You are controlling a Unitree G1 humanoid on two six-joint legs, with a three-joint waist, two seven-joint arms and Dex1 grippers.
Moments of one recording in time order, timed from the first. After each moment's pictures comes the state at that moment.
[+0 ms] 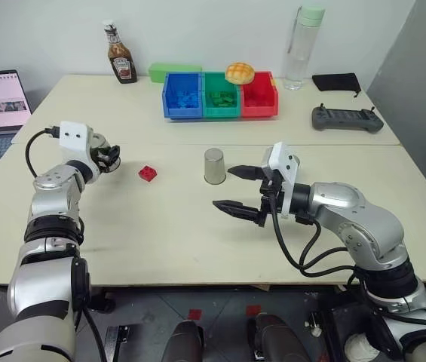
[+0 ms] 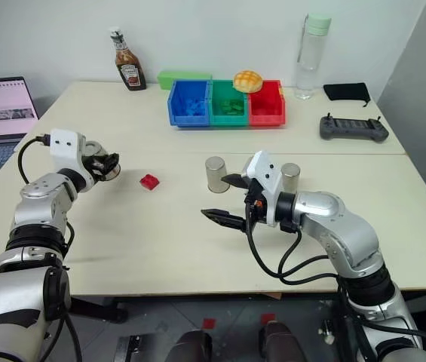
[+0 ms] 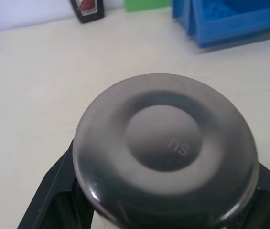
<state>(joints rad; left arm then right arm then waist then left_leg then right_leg) -0.86 0.66 0.22 1.02 -0.12 0.06 -0.43 -0.58 -0.42 0.20 -0.37 0.49 0.75 0.72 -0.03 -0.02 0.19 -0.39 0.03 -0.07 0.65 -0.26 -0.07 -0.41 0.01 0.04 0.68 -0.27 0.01</state>
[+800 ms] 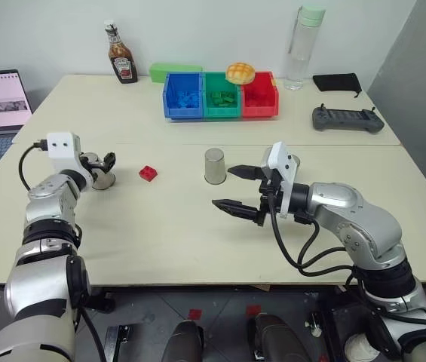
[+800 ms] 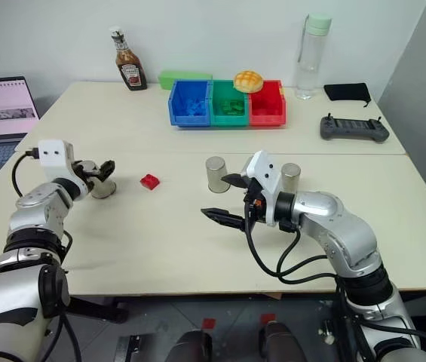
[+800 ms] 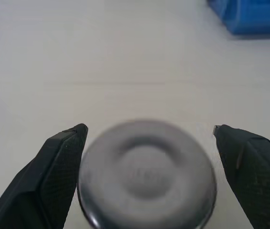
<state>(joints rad) -0.87 0.67 0.29 1.03 -0.18 0.08 -0.45 -0.58 -0.40 0.20 -0.37 0.49 0.75 0.71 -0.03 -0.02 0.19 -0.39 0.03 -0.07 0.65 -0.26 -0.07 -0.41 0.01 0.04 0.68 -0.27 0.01</state>
